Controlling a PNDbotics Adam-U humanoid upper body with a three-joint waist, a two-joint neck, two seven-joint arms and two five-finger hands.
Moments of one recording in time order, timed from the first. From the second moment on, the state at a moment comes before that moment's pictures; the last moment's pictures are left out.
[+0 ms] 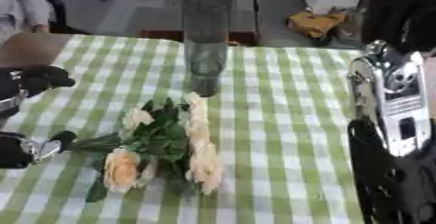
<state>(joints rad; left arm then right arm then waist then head) -0.78 0.74 -0.54 -1.95 -0.81 0.33 -0.76 -0.55 -0.31 -0.18 -1.98 -0.16 -0.43 -0.22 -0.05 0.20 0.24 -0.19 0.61</state>
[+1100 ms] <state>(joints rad) -0.80 0.66 -0.65 -1.73 -0.79 0.31 -0.77 -0.55 -0.30 -0.18 -1.98 -0.17 -0.43 -0.22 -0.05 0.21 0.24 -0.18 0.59</state>
